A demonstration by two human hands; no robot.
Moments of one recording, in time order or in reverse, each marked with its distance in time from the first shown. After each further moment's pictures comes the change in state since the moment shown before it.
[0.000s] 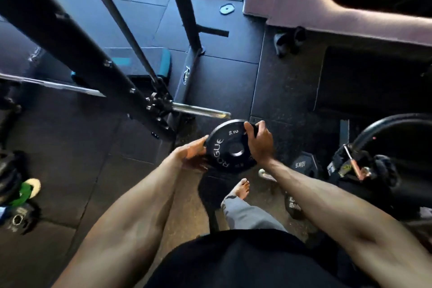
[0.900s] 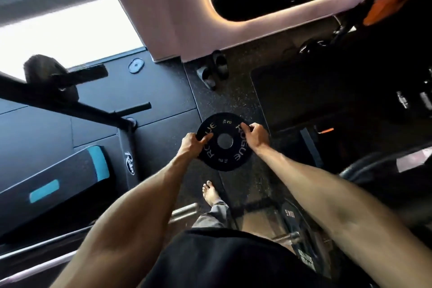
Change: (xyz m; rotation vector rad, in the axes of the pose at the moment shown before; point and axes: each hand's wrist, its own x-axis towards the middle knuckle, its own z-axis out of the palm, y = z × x) left_hand 0.284 0.433 0.064 0.848 0.370 0.226; right_hand 0.384 0.003 -0.166 0.093 0.170 0.467
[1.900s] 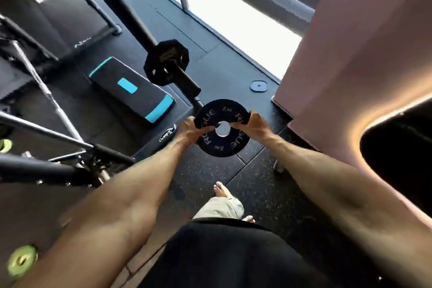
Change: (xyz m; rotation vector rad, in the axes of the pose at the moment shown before) left_hand 0.143 0.089 -0.197 -0.580 0.739 -0.355; right_hand 0.278 -0.396 0.106 -0.589 -0.885 -0.865
